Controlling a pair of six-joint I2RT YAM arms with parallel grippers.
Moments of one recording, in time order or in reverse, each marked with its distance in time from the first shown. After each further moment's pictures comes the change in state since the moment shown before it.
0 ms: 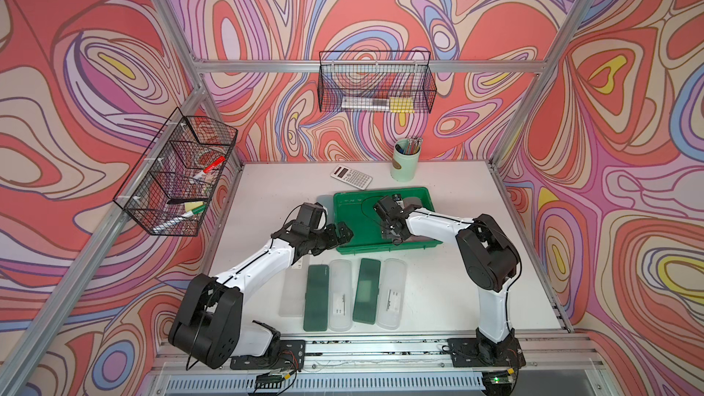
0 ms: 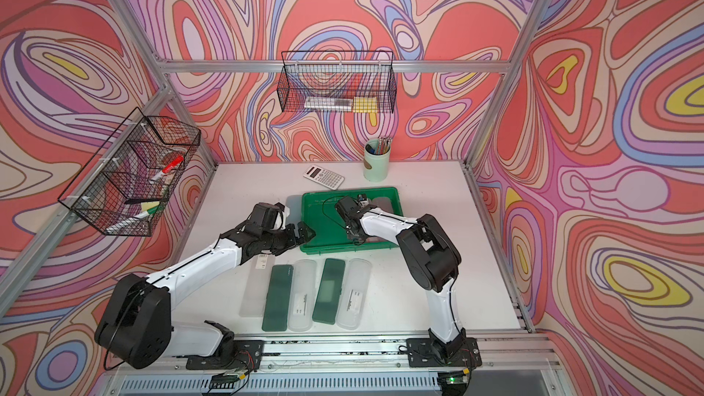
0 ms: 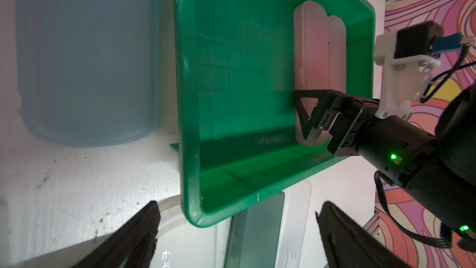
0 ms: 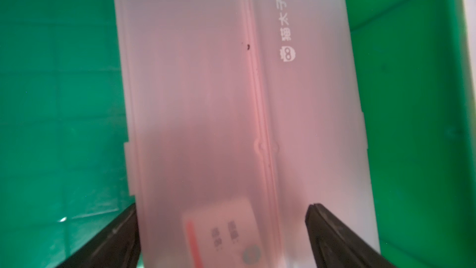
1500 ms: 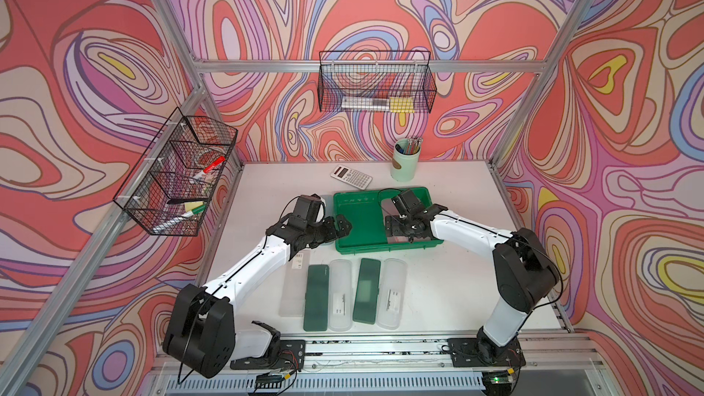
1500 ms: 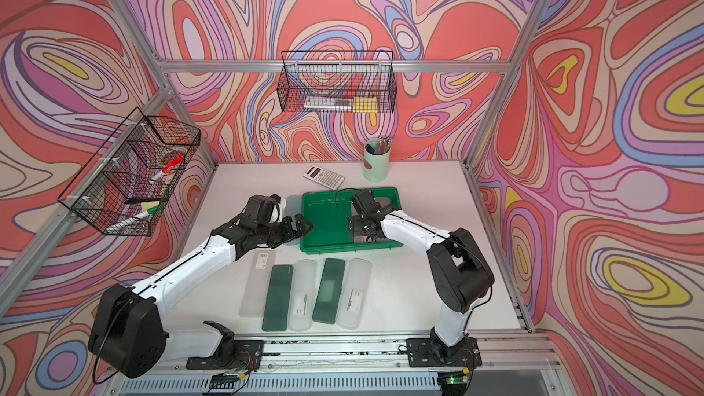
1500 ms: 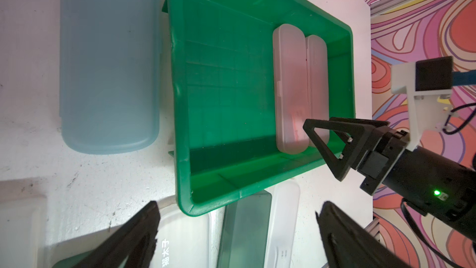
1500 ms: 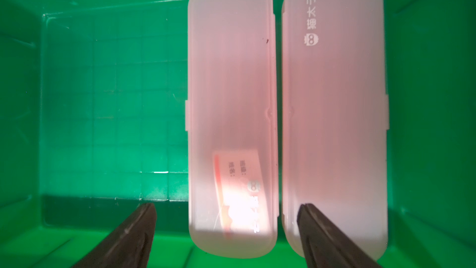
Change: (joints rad) left arm 0.000 -0.051 0.092 -0.108 -0.045 0.023; right arm -0.056 -0.248 -0.141 0.081 -0.334 -0.020
